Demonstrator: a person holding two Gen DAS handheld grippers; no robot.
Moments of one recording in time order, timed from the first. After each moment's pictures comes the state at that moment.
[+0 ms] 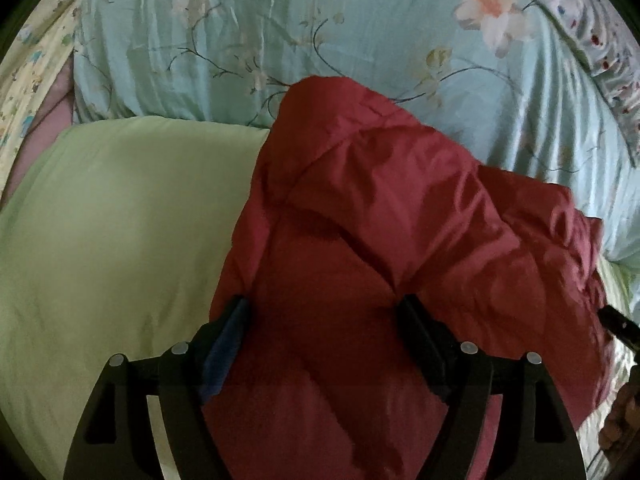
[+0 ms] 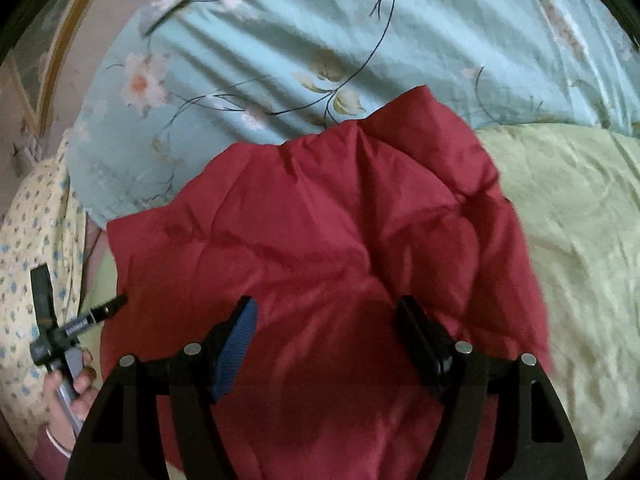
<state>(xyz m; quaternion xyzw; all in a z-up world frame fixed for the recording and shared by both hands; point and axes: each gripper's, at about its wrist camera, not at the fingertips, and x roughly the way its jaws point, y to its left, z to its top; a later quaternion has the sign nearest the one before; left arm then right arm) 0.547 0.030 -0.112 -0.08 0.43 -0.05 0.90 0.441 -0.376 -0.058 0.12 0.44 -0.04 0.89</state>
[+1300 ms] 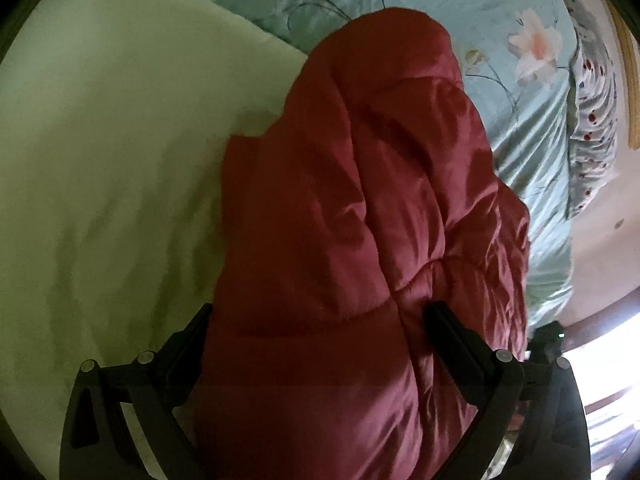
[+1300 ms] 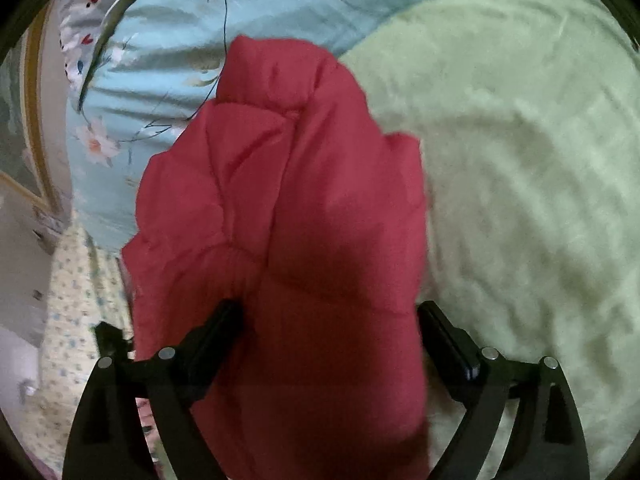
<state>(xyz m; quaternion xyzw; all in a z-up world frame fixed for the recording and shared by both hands) 0.569 0.103 -0.172 -0.27 0.50 -0.19 0.80 0.407 -0.476 -0.112 0.32 0.48 0.00 0.82</state>
